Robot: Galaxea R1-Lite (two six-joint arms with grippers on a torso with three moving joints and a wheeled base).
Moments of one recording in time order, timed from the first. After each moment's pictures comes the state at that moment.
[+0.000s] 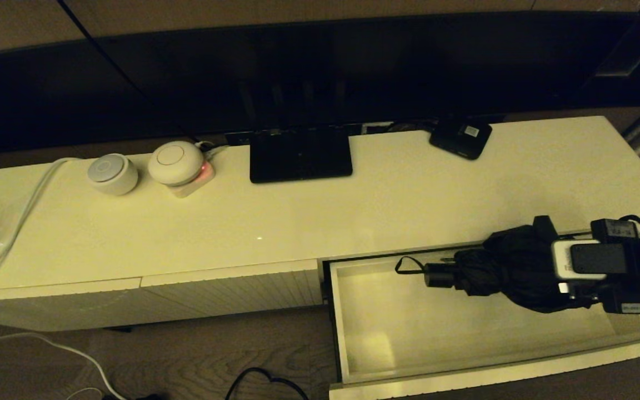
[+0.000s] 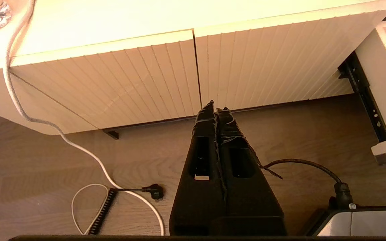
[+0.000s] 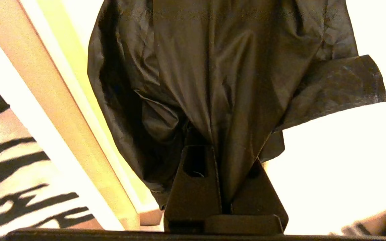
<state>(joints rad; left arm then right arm) 0.00 0.00 0.00 0.00 -0.01 0.05 0.04 1.43 -0.97 0.27 0.07 -1.41</state>
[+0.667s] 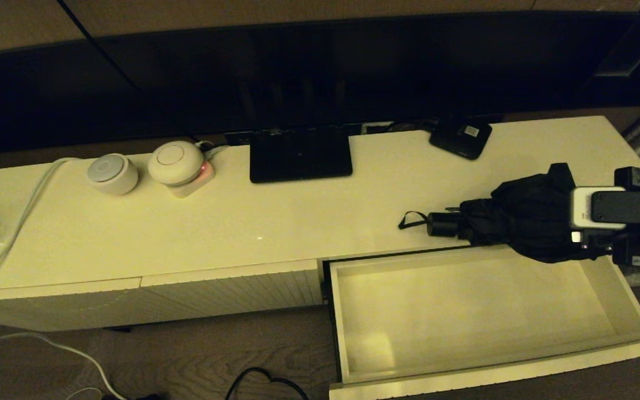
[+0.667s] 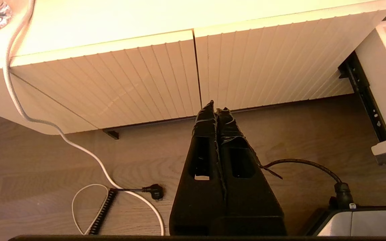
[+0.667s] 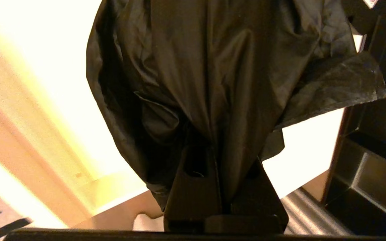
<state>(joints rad) 0.00 0.00 0.00 0.00 -0.01 0.05 0.03 1.43 -1.13 0.25 0.07 -1.39</state>
